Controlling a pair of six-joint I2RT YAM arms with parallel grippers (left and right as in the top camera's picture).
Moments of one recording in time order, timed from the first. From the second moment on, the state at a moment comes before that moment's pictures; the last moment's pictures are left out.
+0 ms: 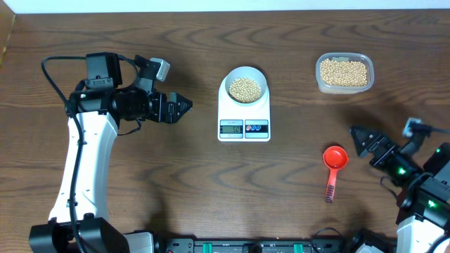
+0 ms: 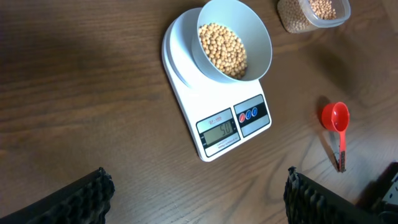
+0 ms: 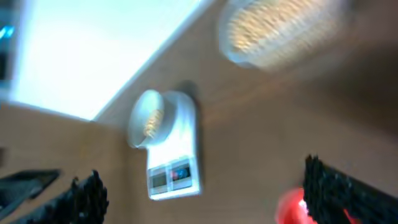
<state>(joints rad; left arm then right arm) 0.10 1.48 1.24 -0.89 0.70 0.28 -0.54 0.82 0.52 -0.36 -0.90 0.37</state>
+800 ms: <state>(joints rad) 0.10 1.48 1.24 -0.89 0.70 0.28 -0.53 0.82 0.53 0.36 -1.13 0.51</state>
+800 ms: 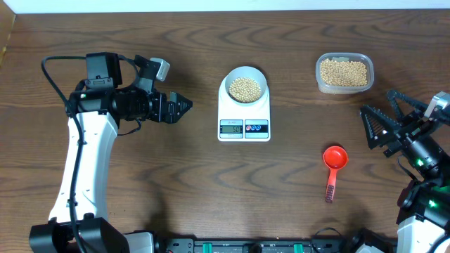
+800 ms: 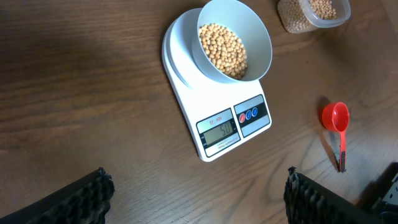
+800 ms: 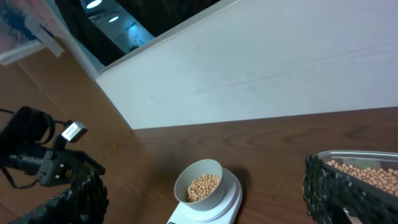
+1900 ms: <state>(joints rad) 0.10 1.48 1.24 -0.89 0.70 0.28 -0.53 0.82 0.53 0.34 -1.13 0.48</state>
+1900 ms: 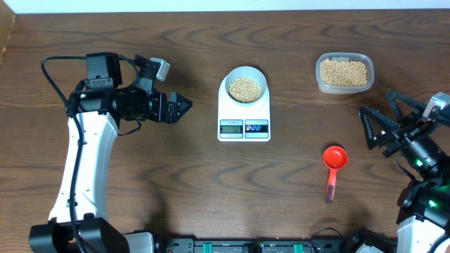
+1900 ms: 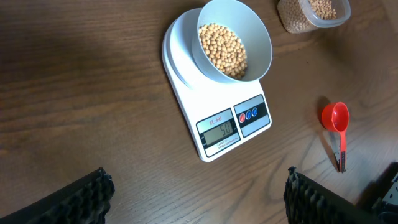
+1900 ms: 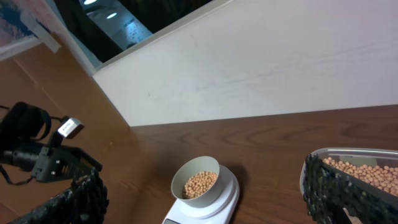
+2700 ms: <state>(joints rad) 0.10 1.48 1.24 -0.89 0.70 0.28 -0.53 0.82 0.53 0.33 -1.13 0.46</state>
